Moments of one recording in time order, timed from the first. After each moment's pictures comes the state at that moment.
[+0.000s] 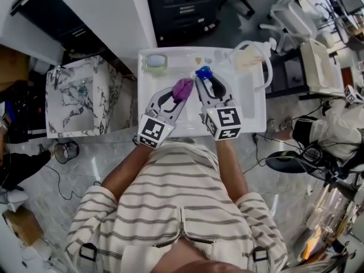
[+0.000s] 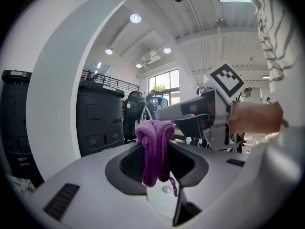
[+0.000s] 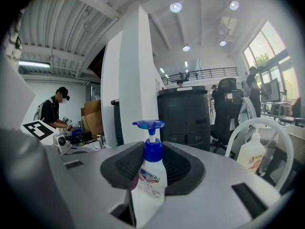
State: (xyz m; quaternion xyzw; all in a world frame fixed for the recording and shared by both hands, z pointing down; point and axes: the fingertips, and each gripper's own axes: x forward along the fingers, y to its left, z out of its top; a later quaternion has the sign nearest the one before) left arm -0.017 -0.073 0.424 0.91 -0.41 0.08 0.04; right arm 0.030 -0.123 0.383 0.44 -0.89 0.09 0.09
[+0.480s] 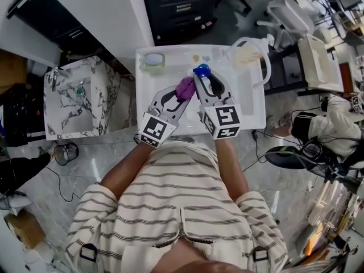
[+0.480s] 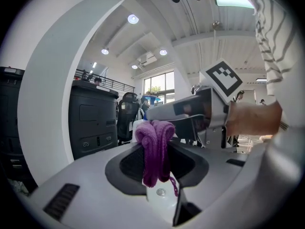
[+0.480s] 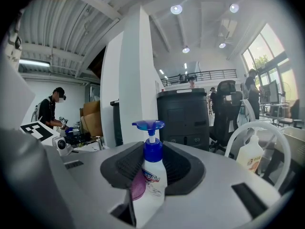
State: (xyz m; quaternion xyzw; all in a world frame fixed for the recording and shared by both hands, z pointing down) left arm 0.001 -0.069 0.420 0.92 -0.38 0.08 0.04; right arm 0.029 -0.121 0.377 0.45 -0.88 0.08 0.08
